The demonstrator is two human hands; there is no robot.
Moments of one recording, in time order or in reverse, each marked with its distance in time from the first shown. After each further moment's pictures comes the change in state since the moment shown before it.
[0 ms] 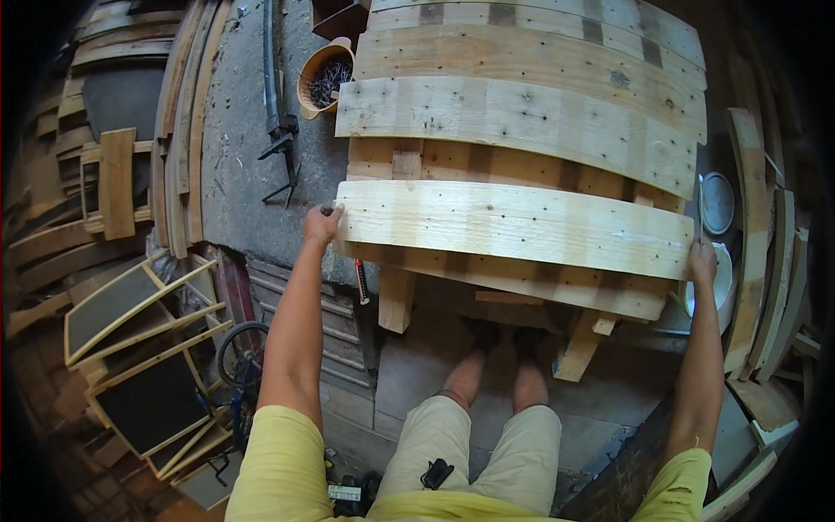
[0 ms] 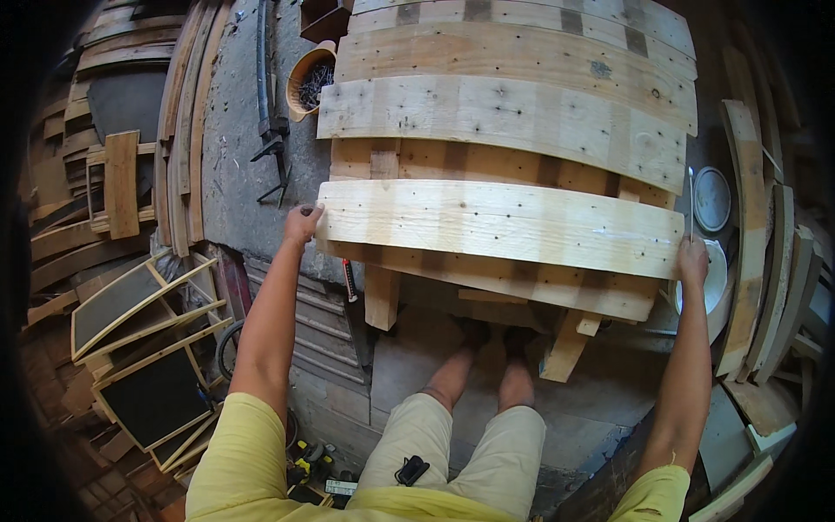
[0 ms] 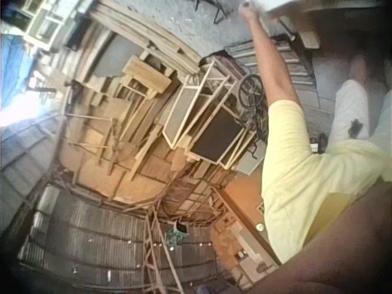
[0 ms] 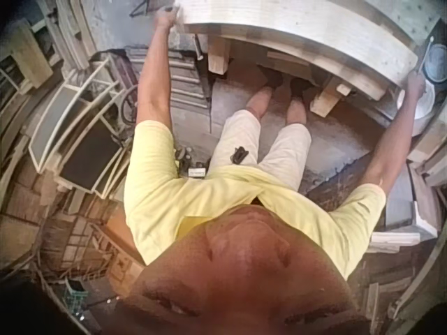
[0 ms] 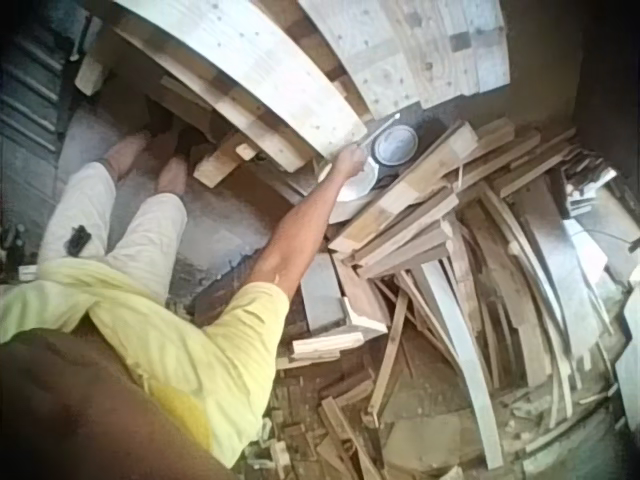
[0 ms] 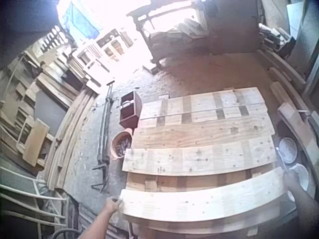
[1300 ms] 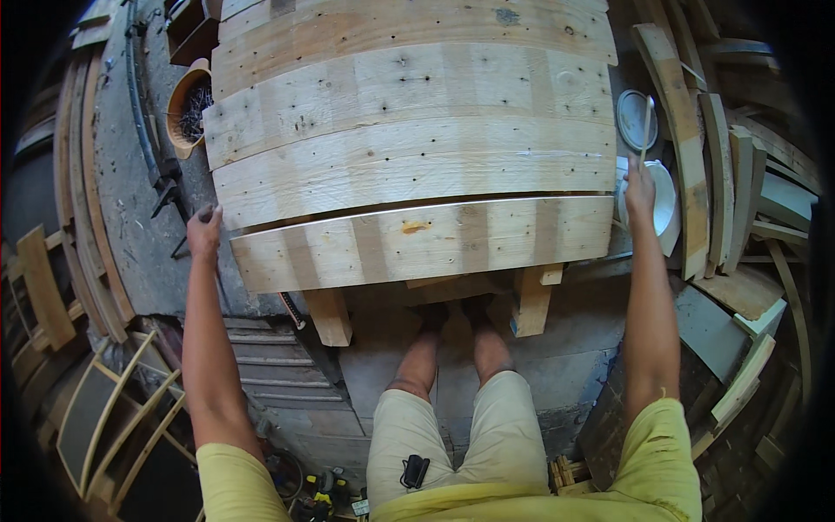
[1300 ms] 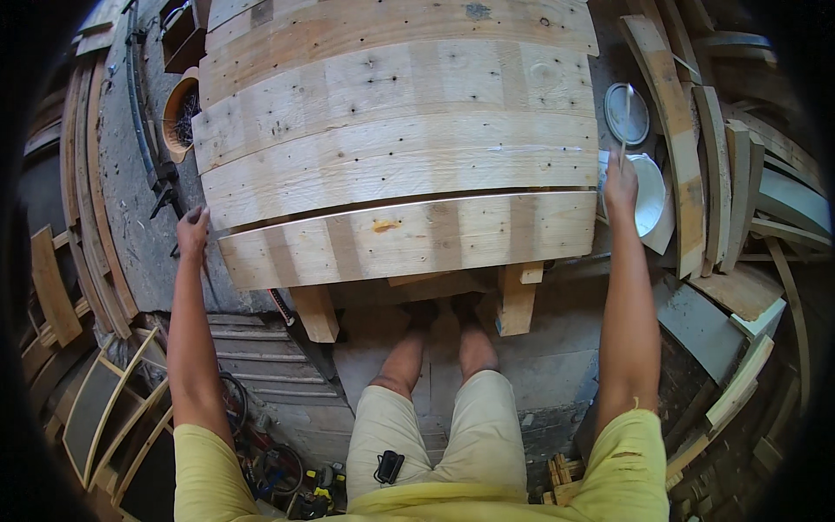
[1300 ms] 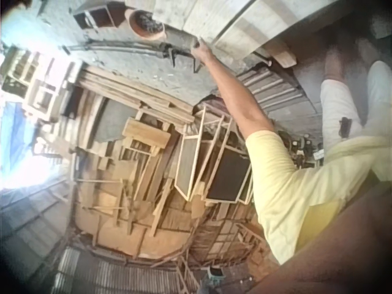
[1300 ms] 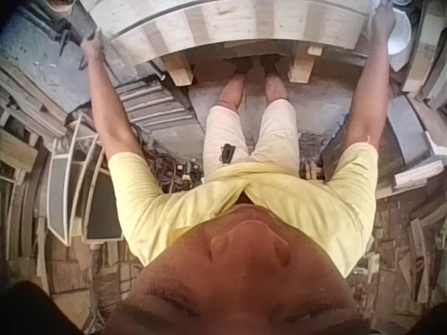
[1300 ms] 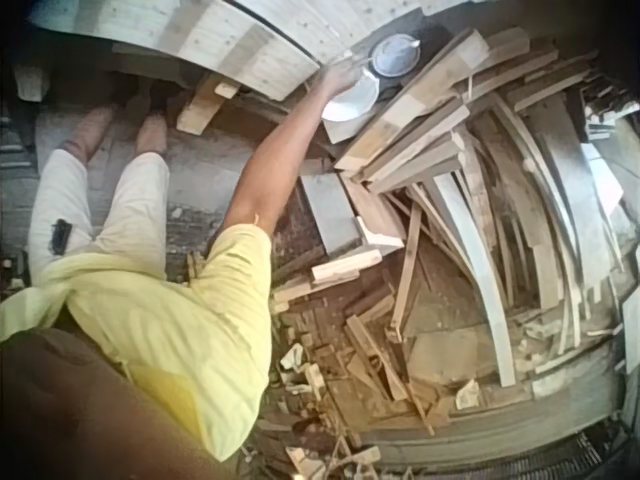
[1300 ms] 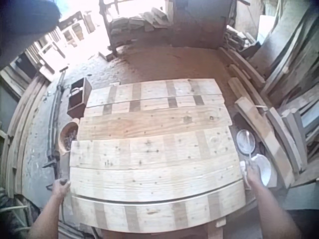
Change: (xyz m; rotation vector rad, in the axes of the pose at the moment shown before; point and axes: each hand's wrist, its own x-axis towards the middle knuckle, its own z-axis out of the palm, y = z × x) left_hand 0.103 0.000 0.002 -0.186 0.049 0.128; right_hand -0.044 -0.030 -0.005 0.615 0.115 0.176
